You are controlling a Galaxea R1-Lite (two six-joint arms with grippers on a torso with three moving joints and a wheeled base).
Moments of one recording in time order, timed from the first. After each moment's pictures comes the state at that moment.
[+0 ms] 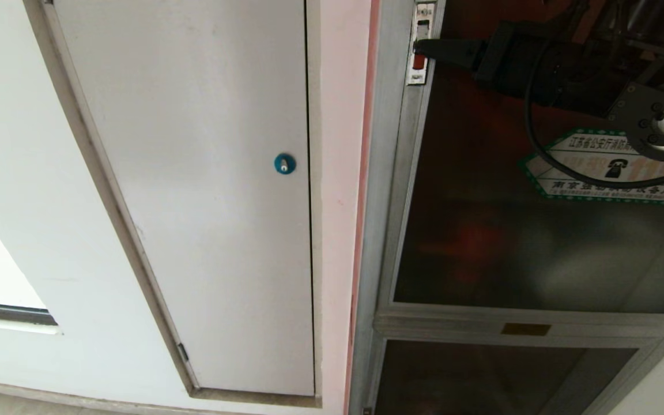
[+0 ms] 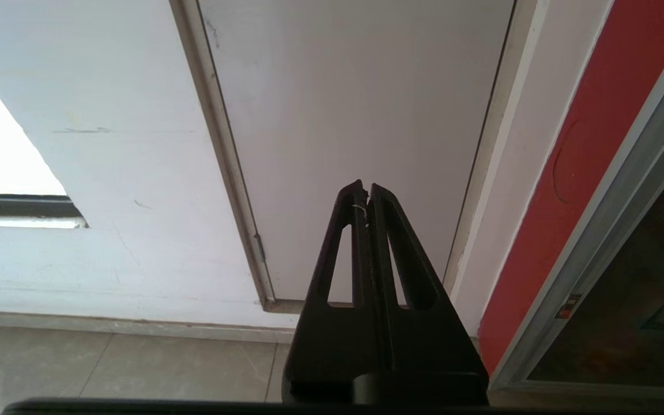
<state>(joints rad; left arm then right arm) -0.01 0.00 0.00 0.01 -0.01 0.02 0.24 1.87 -1.72 -0.39 0.71 0.31</state>
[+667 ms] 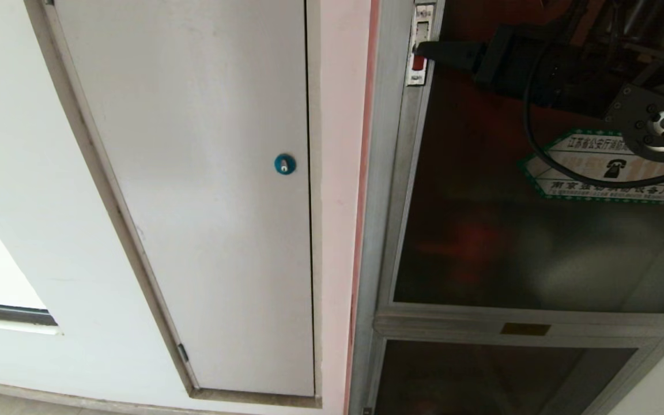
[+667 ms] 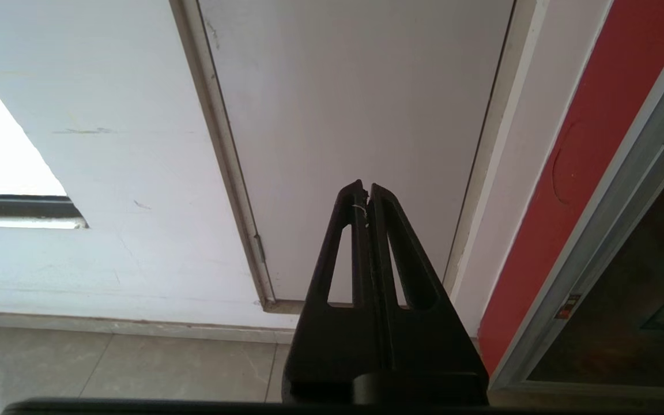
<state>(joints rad) -0.01 0.00 0.00 0.01 -0.01 0.02 0.22 1.89 -1.73 -0.39 0.71 0.31</state>
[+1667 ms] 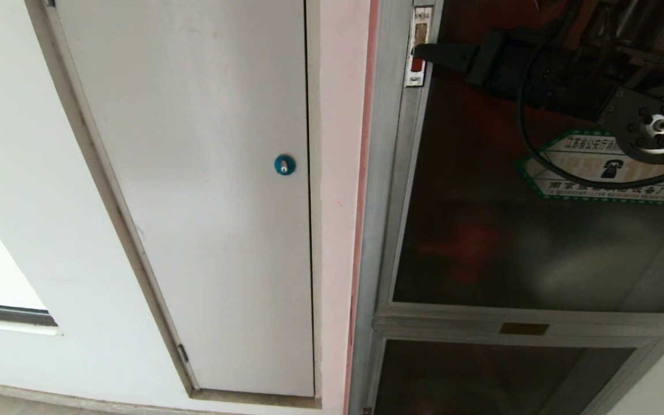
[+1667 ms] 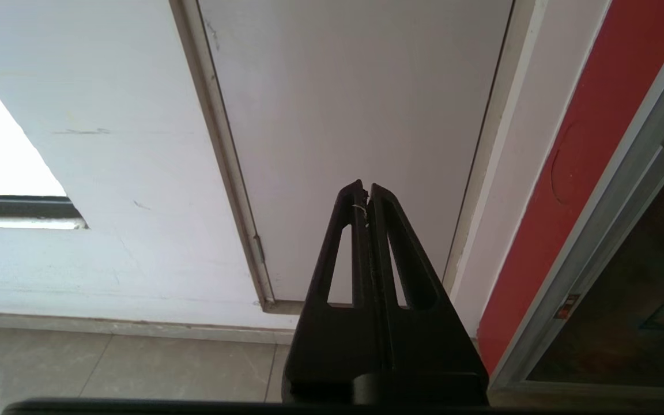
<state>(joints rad) -0.01 0.00 0.00 0.01 -0.01 0.02 0.22 1.91 -1.73 -0.39 0.65 0.30</state>
